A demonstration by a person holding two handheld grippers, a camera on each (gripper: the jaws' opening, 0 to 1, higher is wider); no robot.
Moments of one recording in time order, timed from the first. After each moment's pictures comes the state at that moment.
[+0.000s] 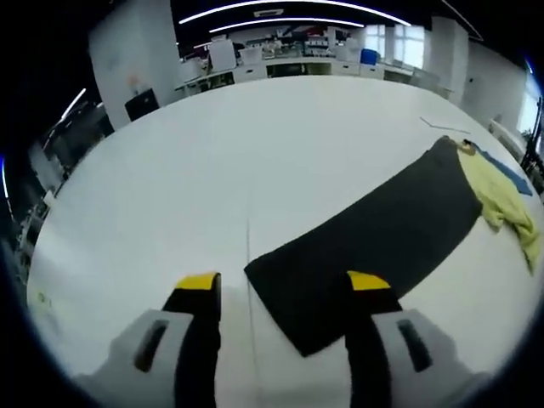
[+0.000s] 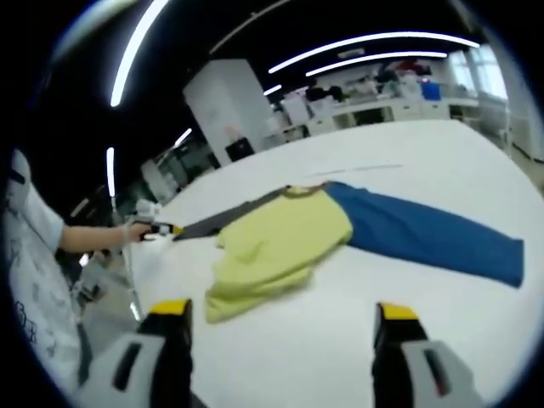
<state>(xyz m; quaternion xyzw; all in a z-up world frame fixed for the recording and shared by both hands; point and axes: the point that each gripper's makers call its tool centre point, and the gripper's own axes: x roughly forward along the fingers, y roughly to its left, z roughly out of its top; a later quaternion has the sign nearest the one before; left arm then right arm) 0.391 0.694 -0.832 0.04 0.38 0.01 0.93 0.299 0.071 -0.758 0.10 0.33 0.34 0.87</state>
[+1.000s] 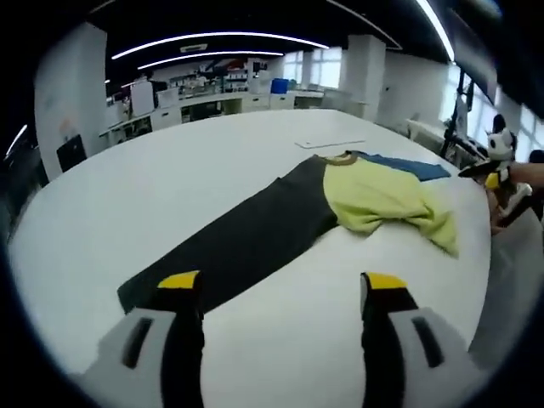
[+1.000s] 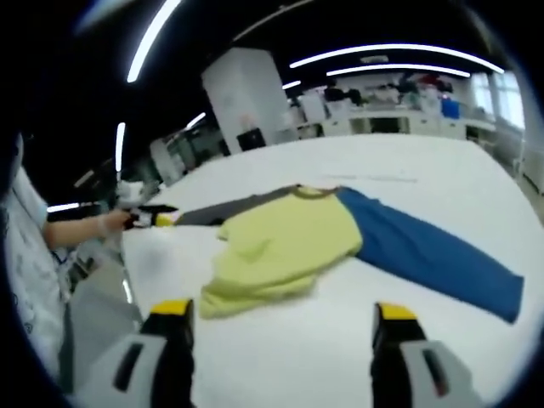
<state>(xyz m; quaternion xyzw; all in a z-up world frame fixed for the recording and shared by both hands) 0.339 0.509 -0.778 0.05 0.29 -0.23 0.93 0.308 0.082 -0.757 0.03 0.32 0.37 0.87</state>
